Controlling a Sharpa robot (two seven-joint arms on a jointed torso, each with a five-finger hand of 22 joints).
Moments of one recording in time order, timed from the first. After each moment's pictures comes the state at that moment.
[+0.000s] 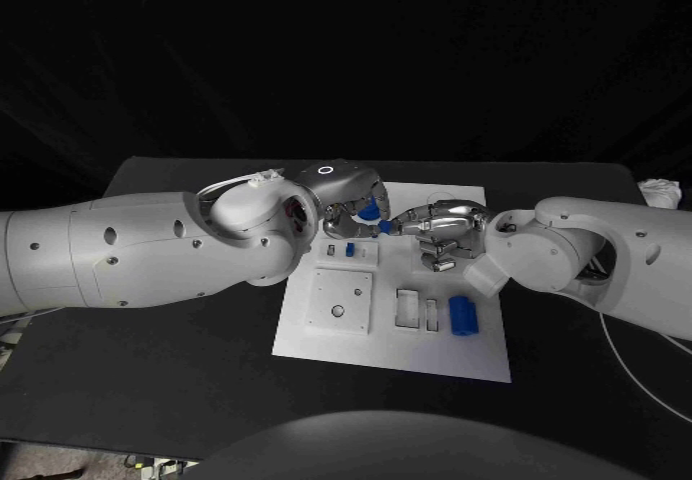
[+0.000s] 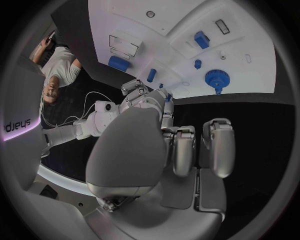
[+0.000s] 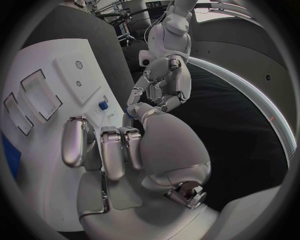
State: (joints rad) left arm 1.39 -0.77 -0.23 1.74 -1.54 -0.38 -0.25; left_hand 1.53 -0.14 0.23 0.28 0.37 1.06 0.08 0.18 0.31 1.47 0.00 1.57 1.31 1.47 -0.04 1.57 1.31 0.02 1.47 0.07 1.48 1.31; right arm 1.34 -0.78 -0.23 1.60 -0.09 -0.10 -0.14; right_hand 1.31 0.05 0.27 0.08 0.75 0.48 0.12 0.83 0.76 1.47 0.04 1.57 1.31 1.47 0.00 1.57 1.31 0.05 1.35 0.11 1.36 1.31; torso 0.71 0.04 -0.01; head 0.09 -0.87
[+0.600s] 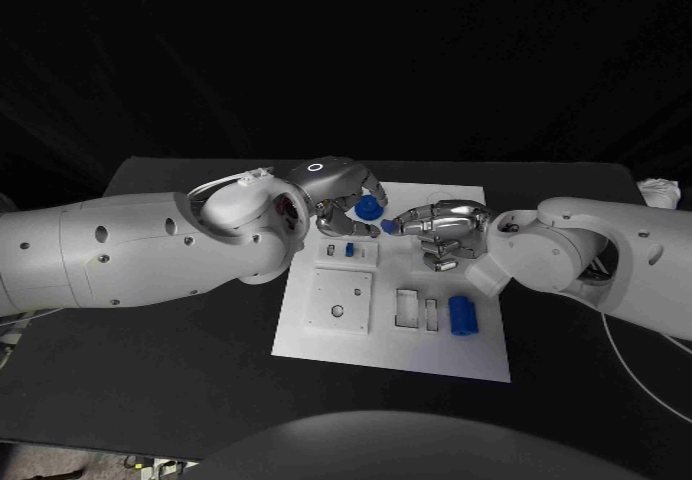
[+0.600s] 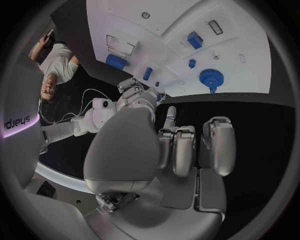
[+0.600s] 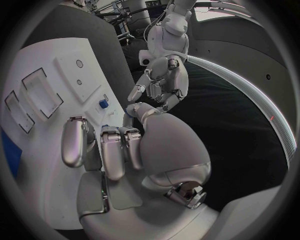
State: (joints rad) left arm 1.39 -0.80 -0.23 1.73 -1.51 -0.41 -0.24; left_hand 1.39 -0.16 0.14 0.29 0.20 0.89 0.09 0.08 0.24 1.47 0.00 1.57 1.31 1.47 -0.04 1.57 1.31 0.02 1.47 0.07 1.44 1.31; right arm 1.34 -0.79 -0.23 1.61 -0.09 -0.11 -0.14; right_hand 1.31 0.05 0.28 0.07 0.75 0.49 0.11 0.84 0.76 1.47 0.04 1.57 1.31 1.47 0.00 1.57 1.31 0.05 1.35 0.11 1.36 1.31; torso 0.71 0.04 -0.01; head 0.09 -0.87
